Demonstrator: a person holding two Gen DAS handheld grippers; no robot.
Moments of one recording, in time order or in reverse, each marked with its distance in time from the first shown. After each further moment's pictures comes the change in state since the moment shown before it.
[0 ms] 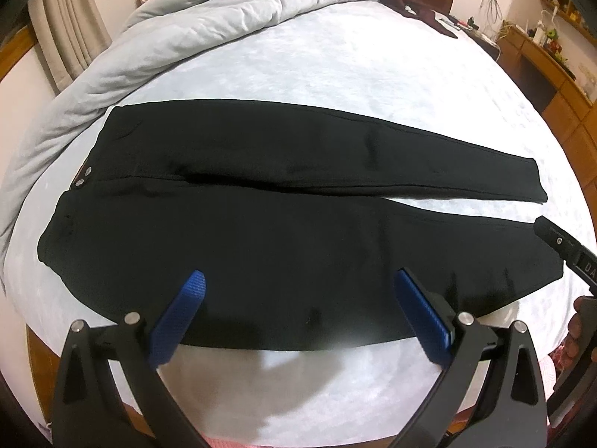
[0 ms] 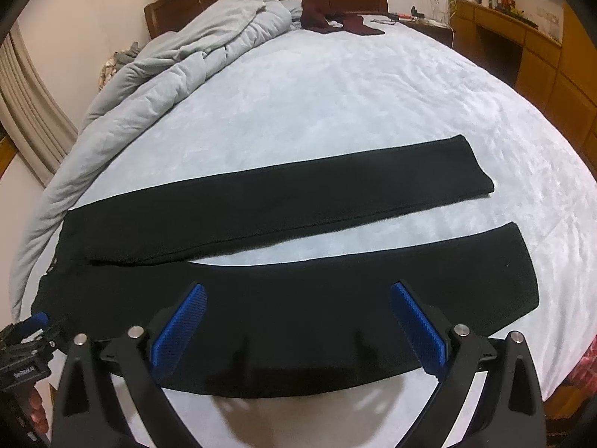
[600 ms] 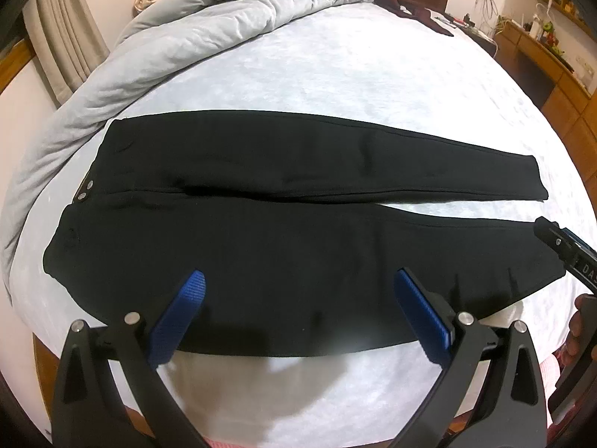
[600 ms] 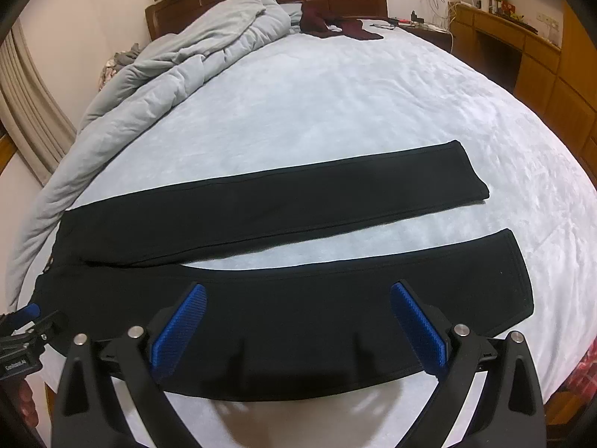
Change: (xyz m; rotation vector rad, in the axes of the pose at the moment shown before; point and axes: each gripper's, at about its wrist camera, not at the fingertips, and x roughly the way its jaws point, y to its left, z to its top) left arm -0.004 -0.010 0.004 0.031 -0.018 0.023; right arm 0.001 -0.009 0.002 -0.007 -0.017 -0.007
